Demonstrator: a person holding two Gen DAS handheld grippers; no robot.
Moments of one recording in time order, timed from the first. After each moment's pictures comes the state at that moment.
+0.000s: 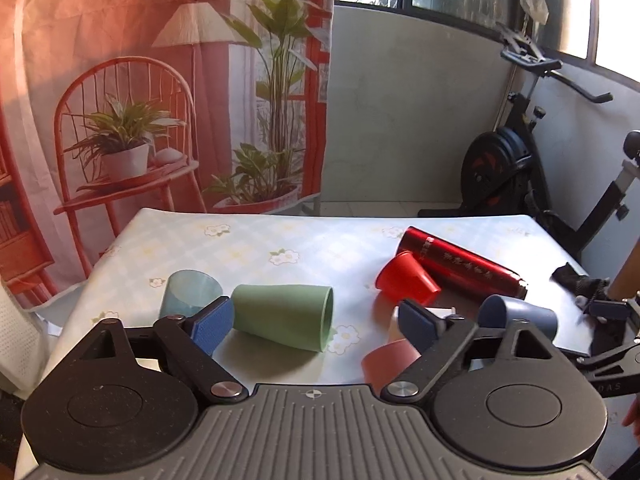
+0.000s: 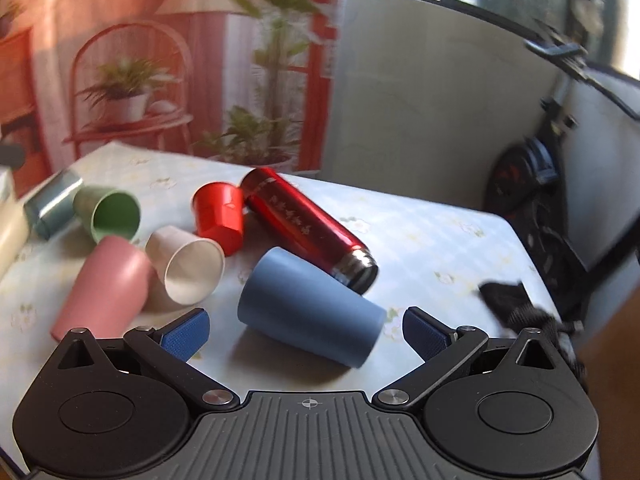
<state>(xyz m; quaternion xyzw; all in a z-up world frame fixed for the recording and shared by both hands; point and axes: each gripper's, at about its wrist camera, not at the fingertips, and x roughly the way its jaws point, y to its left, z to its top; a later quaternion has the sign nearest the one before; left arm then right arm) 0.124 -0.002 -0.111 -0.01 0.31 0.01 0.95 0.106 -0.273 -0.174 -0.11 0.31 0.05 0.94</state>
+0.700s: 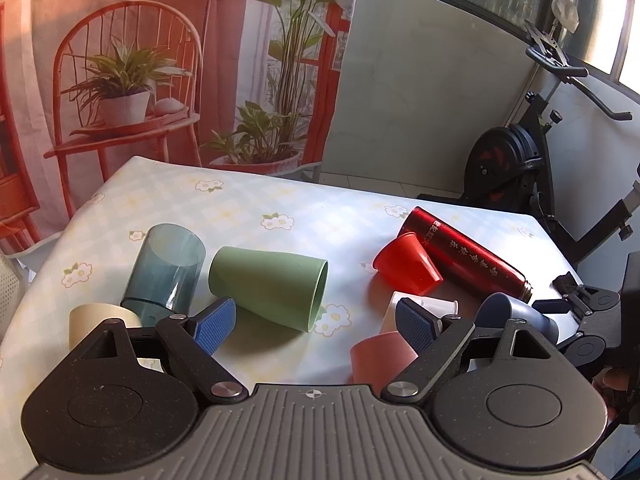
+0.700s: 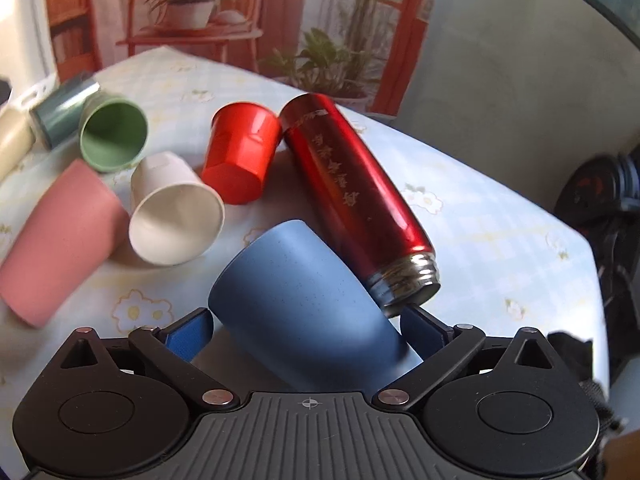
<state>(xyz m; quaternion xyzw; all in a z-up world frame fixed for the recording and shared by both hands) 0.142 0.005 -0.137 -0.07 0.36 0.01 0.93 0.194 -0.279 -0.207 -0.13 0.41 0.13 0.89</state>
